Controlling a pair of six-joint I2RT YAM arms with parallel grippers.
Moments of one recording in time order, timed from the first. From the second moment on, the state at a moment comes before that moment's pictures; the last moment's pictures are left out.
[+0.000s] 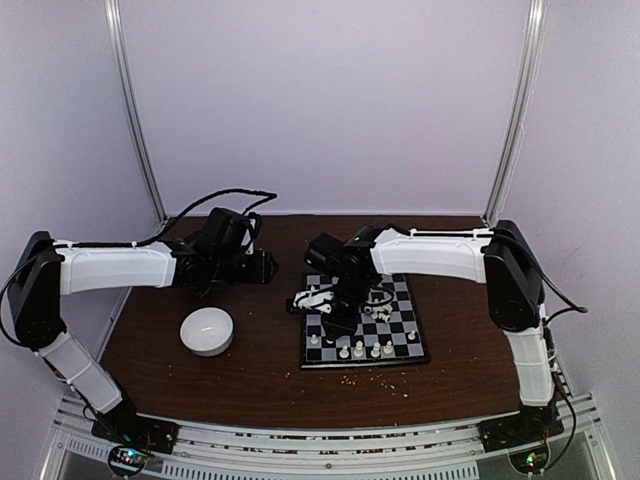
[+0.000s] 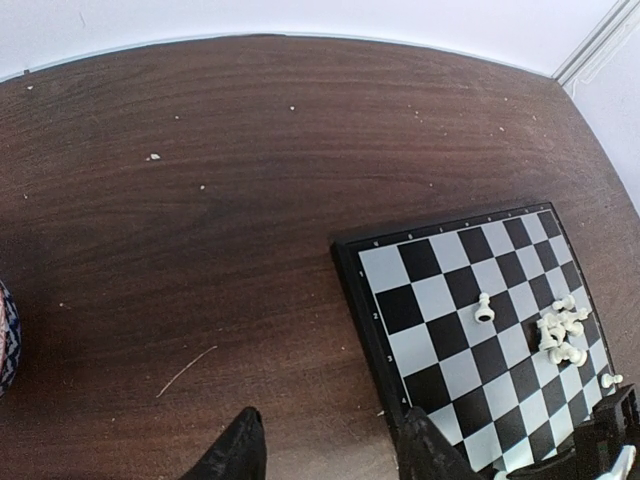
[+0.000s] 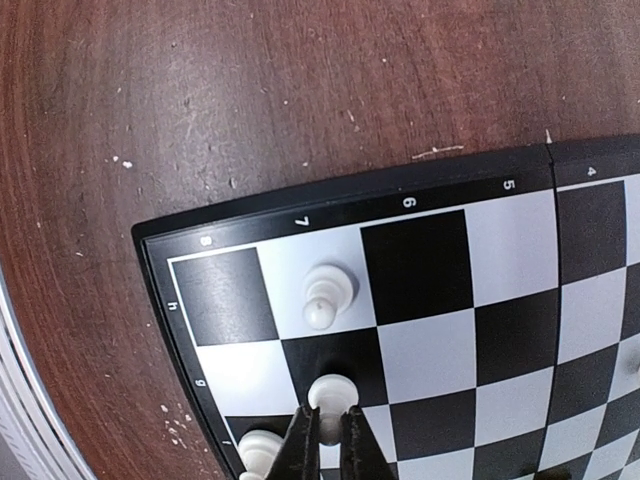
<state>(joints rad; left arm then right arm) -0.70 1.58 1.03 -0.12 -0.14 -0.47 0.93 2.16 1.77 -0.98 -0.20 -0.44</state>
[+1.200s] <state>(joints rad) -0.70 1.58 1.03 -0.13 -0.14 -0.46 0.94 2.00 1.76 -0.99 -0.16 -0.44</state>
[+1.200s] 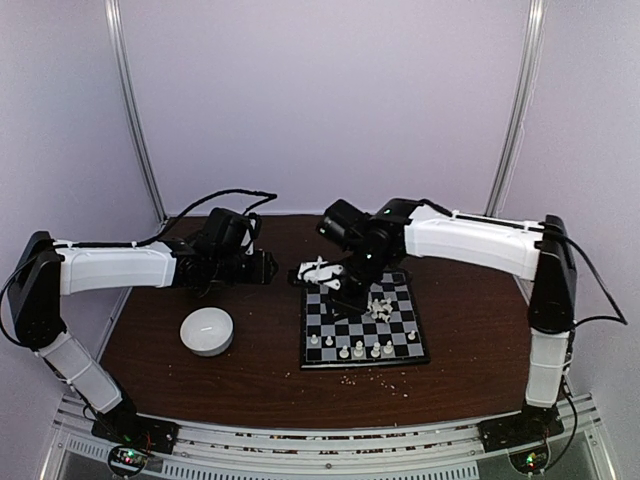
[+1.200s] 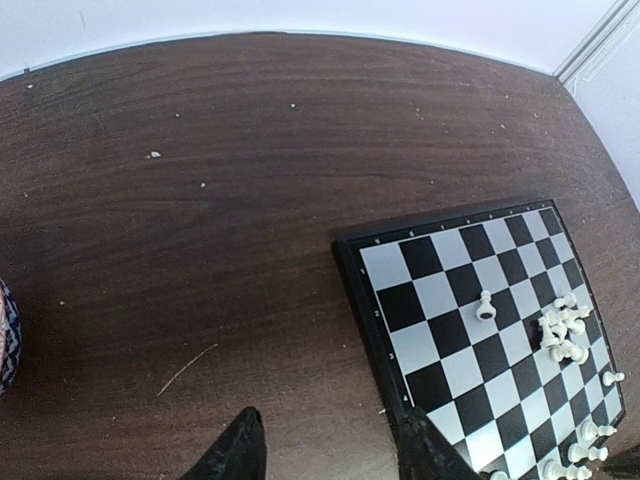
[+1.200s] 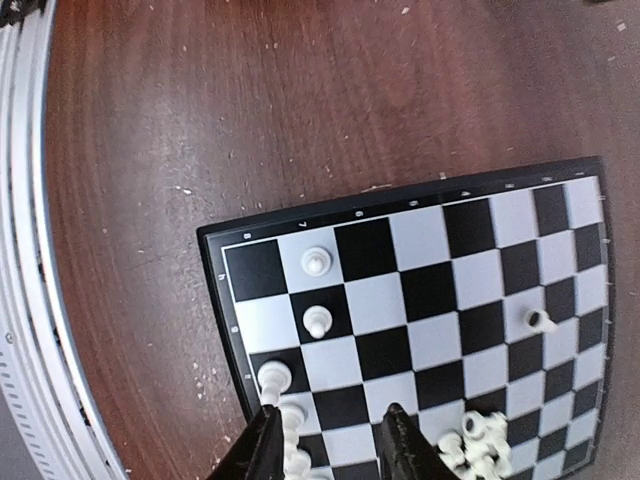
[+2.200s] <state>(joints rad) -0.70 1.61 1.07 -0.15 -0.11 -0.44 0.67 2.01 1.56 -0.90 -0.17 -0.45</state>
